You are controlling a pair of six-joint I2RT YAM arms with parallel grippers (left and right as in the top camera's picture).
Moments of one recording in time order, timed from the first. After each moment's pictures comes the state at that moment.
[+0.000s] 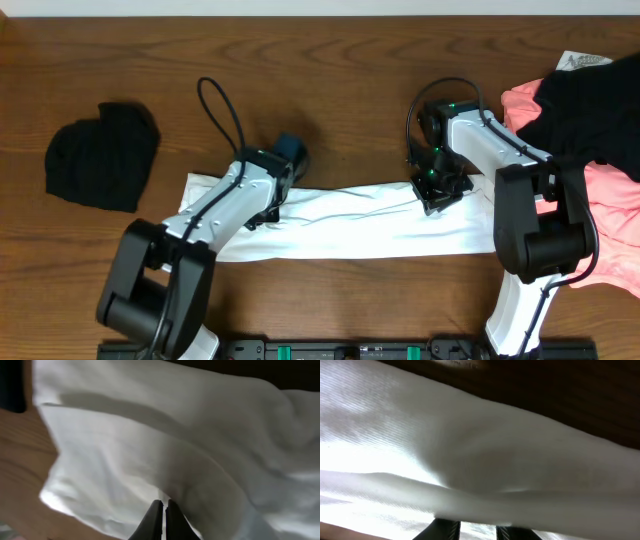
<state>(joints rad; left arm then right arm) -0.46 1.73 1.04 -1.00 -0.42 -0.56 0.22 2.06 1.35 -1.16 -0.06 -0.09</state>
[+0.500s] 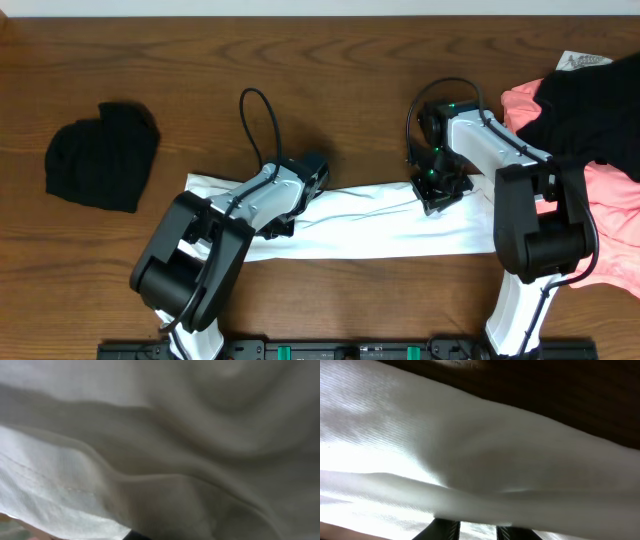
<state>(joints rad) -0.55 1.89 1.05 -0.99 -0.40 -0.54 0.22 2.06 1.35 -1.16 -0.06 -0.09</state>
